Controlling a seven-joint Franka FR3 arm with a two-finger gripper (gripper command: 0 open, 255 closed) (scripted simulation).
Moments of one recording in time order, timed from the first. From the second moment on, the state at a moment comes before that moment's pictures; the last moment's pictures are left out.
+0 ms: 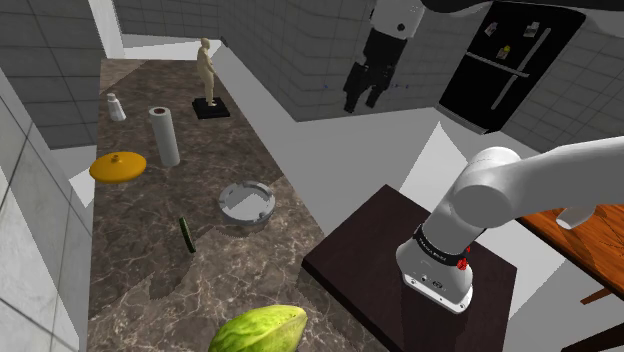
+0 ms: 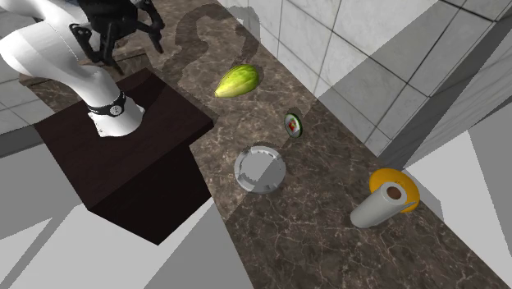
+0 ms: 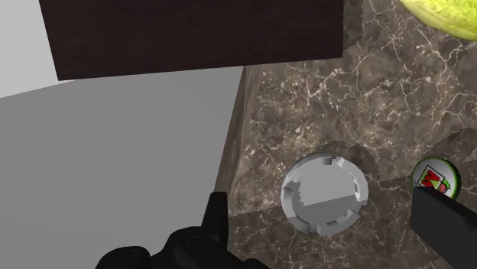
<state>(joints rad) 0.02 -0.81 0.12 -2.51 0.16 1.75 0.13</state>
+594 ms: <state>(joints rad) 0.05 -0.63 0.36 -2.53 0.23 1.98 0.37</state>
